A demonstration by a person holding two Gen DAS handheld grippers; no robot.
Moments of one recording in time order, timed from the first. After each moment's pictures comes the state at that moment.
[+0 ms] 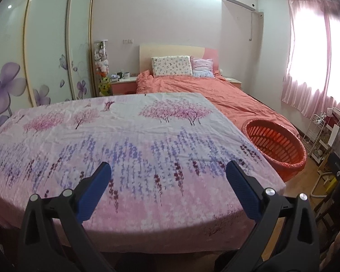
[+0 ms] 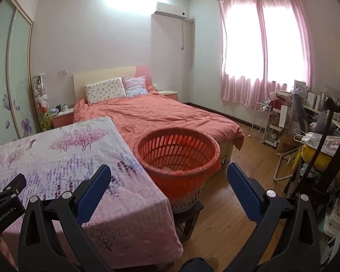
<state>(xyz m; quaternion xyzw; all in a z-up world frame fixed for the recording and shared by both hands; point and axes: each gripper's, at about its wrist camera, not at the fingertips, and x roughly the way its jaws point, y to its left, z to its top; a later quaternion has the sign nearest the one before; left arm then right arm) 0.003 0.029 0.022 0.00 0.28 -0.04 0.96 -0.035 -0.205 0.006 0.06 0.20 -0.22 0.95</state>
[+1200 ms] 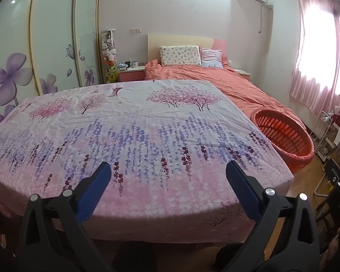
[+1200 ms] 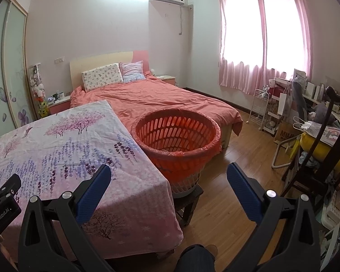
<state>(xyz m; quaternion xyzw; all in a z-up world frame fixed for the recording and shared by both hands) 0.001 0.028 0.006 0.00 0.31 -0.02 0.95 -0.034 -0.203 -0.010 0.07 0.24 -0.23 0.94</state>
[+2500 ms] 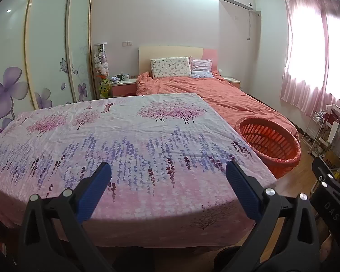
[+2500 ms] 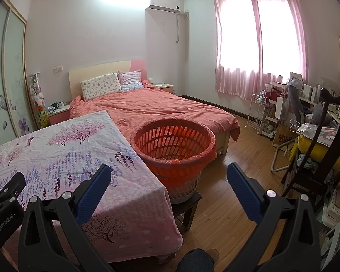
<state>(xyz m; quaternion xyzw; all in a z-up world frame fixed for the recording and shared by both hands) -0.025 0.009 0.030 0.01 0.27 -0.04 0.96 -0.046 -0.204 0.002 0.07 0.21 -0.24 0.95</state>
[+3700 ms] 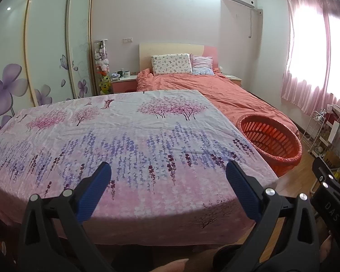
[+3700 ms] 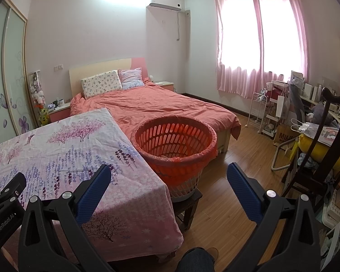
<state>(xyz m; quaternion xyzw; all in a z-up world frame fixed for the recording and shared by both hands) -0.020 0.011 0.028 0.01 0.28 -0.04 0.96 -0.048 -0.203 -0.001 0.07 0.21 -0.24 0.95</state>
